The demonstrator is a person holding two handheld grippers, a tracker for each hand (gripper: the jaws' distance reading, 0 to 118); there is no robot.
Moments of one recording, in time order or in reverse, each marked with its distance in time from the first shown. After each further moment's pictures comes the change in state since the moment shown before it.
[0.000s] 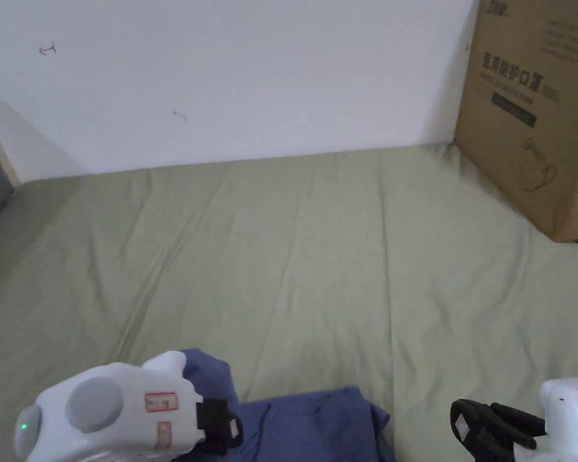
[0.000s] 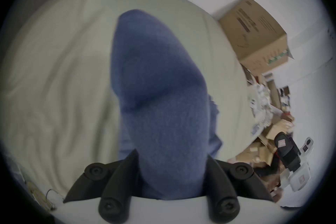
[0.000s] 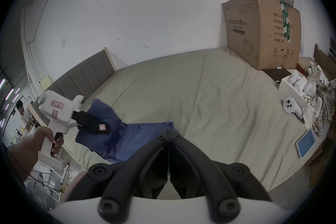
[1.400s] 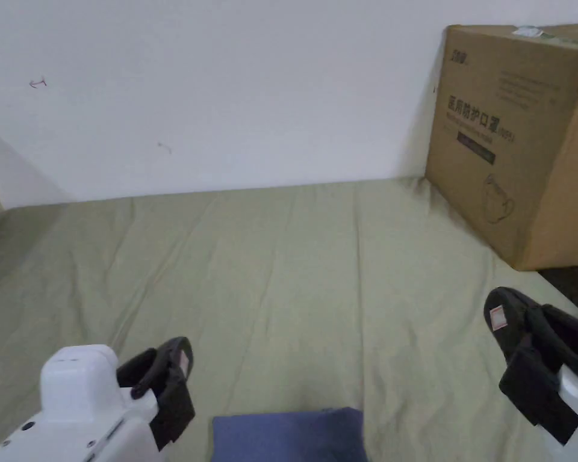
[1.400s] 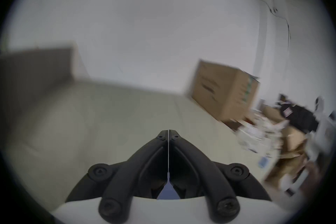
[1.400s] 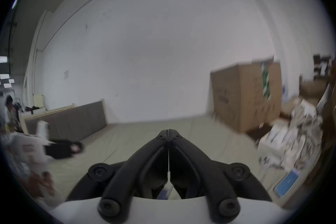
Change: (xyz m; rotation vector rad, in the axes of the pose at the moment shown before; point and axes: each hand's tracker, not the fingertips) left arm 0.075 -0.109 0.134 0.997 0.164 -0.391; right arm -0.022 0.043 0.075 0.646 -0.126 0.129
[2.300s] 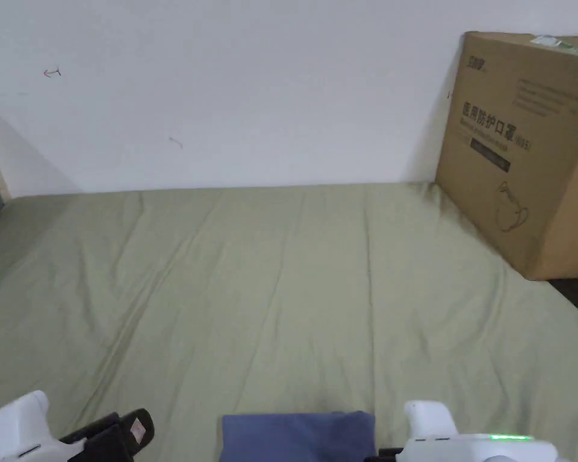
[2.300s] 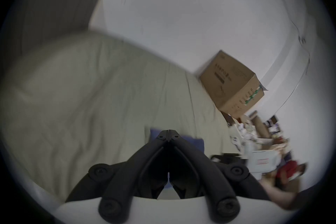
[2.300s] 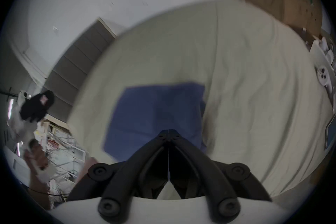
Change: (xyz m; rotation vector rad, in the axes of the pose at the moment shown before) left arm -0.121 -0.060 -0.049 -0.512 -0.132 0.508; right arm -0.010 -0.190 -0.133 -1.125 0.193 -0.234
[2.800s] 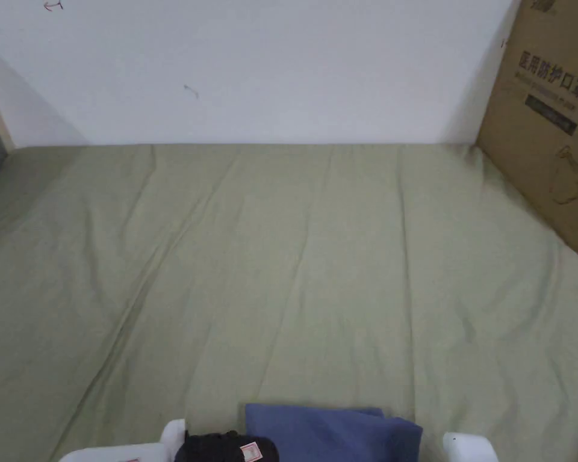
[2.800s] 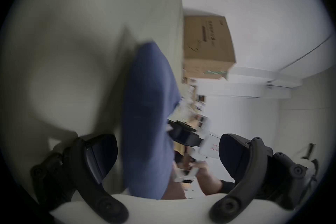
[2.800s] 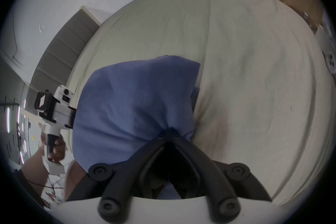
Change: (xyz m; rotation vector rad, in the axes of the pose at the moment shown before) left arm -0.103 -0.052 -0.200 -0.625 -0.642 0.537; right arm 0.020 -0.004 -0.041 -0.043 -0.006 -0.066
